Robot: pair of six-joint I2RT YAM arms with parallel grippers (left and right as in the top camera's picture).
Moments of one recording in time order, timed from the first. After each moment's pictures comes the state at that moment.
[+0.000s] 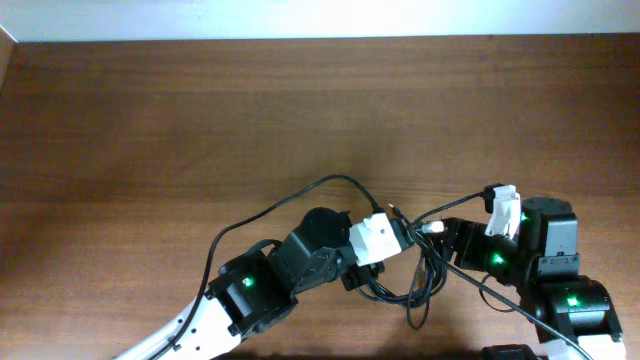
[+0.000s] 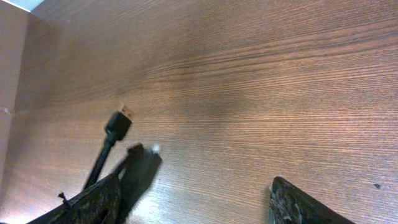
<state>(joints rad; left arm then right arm) -0.92 1.12 0.88 -0.27 0.15 0.24 0.05 0.80 0.72 -0.78 -0.44 0.38</state>
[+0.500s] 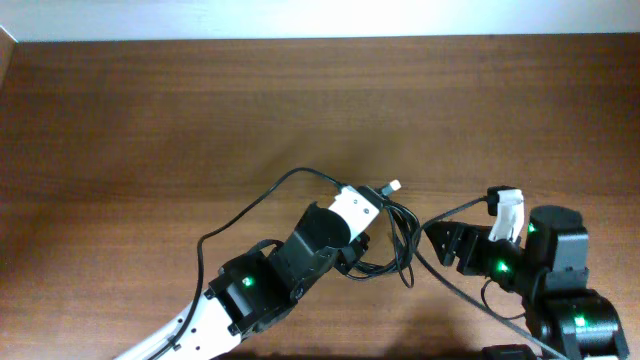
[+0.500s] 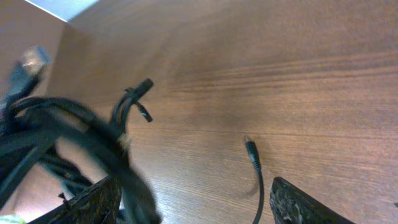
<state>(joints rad) -0.91 1.12 0.88 -0.34 -0.22 -0.06 0.05 0.70 0.72 -0.76 -0.50 0.38</state>
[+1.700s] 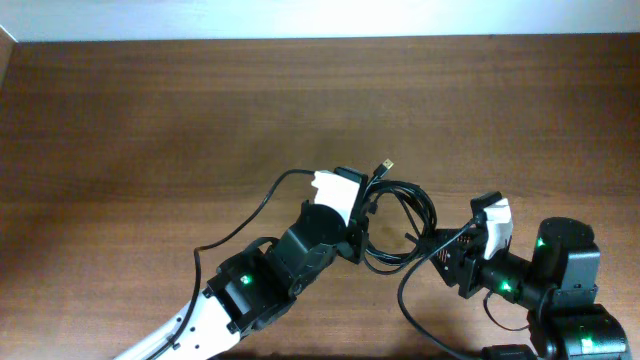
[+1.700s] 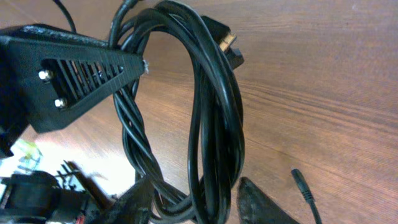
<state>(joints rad) -0.90 1.12 0.88 -0.25 -0.18 -0.41 0.05 0.63 0.72 -0.76 -0.72 0.12</state>
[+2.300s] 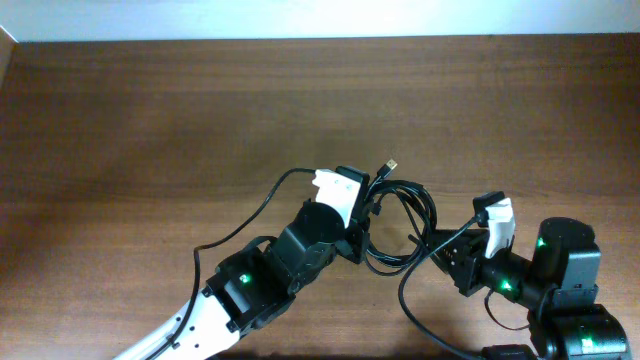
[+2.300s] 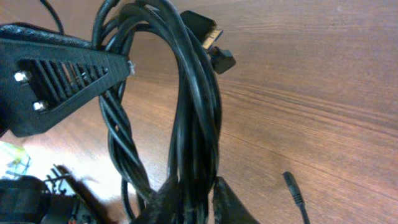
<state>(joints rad) -0.89 1.12 0.88 -0.24 -0.14 -0.41 0.05 0.63 0.72 -0.76 -0.68 0.12</state>
